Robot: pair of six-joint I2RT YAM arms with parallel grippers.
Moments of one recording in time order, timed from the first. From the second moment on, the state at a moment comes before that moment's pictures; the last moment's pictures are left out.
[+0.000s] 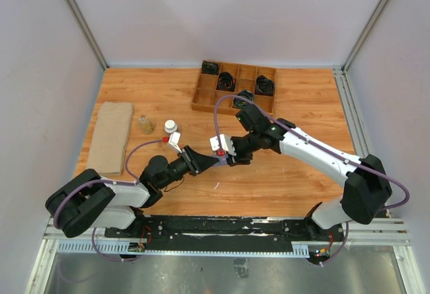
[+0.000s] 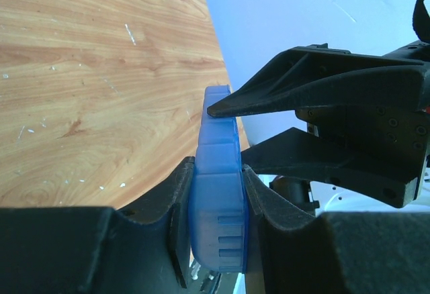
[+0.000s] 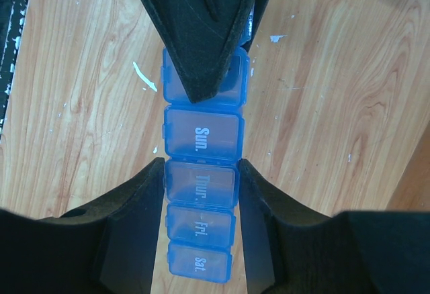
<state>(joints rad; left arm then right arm) -0.74 1.29 0.11 1.15 0.16 -1.13 0.77 1.46 1.13 -0.68 -0.55 -1.00</state>
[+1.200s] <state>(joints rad) -0.74 1.22 0.12 1.05 0.22 -1.05 0.69 1.44 1.13 -0.57 -0.48 -0.82</state>
